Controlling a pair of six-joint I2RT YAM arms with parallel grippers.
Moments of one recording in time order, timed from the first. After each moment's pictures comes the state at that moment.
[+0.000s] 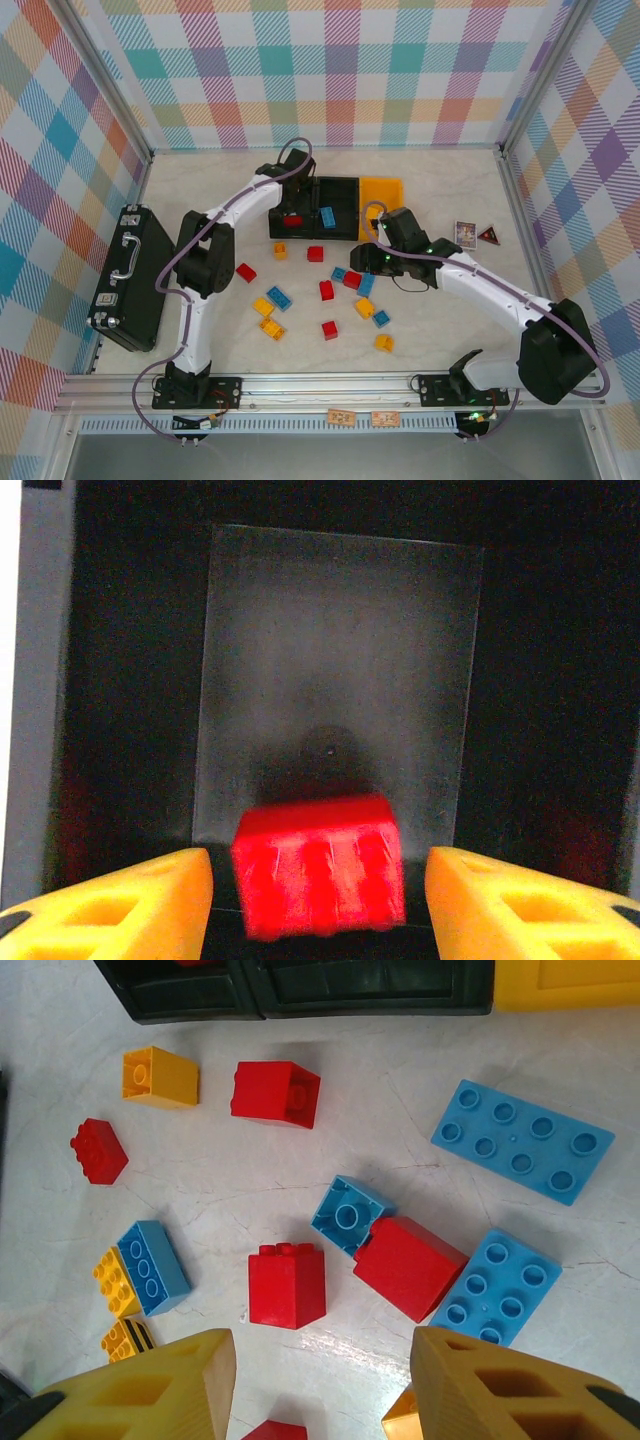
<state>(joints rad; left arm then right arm) -0.46 2.19 1.87 -0.87 -0.19 -0.48 0.61 1.31 0.90 -0.47 -0.22 0.61</state>
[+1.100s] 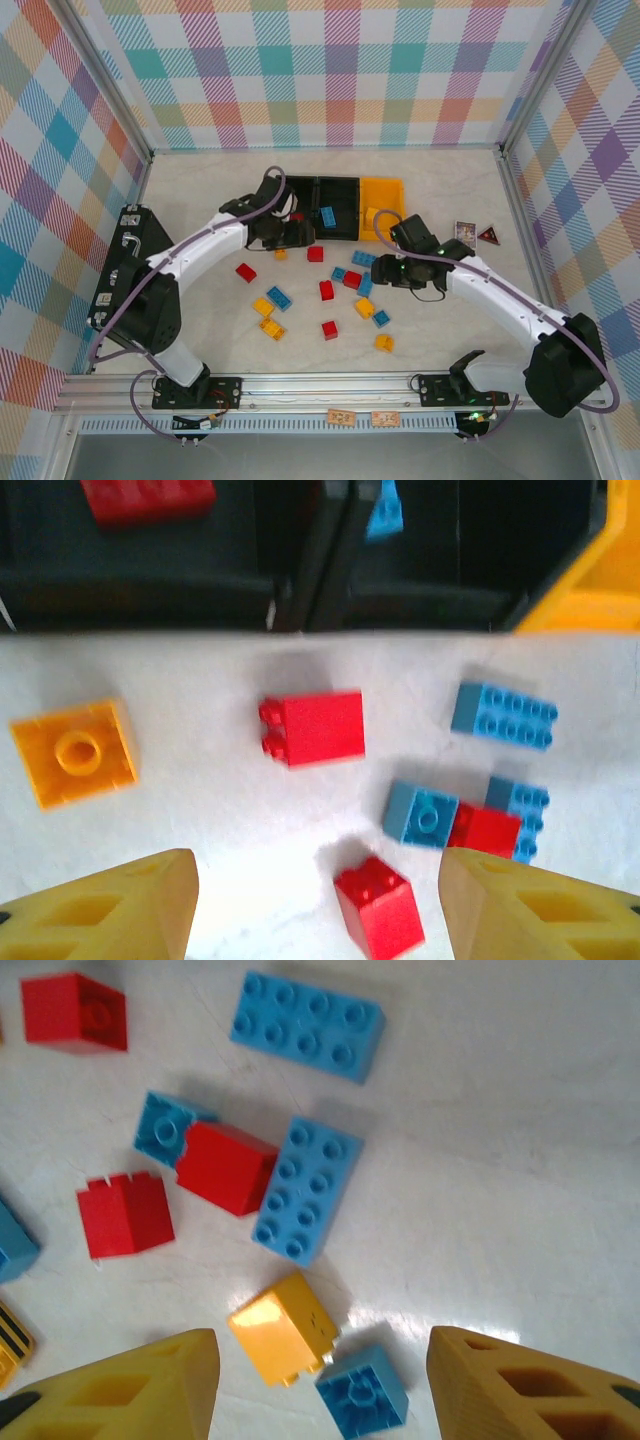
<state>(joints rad) -0.53 1.63 1.25 -0.67 0.18 -0.55 0.58 1.23 0.89 -0.79 -0.09 0.59</state>
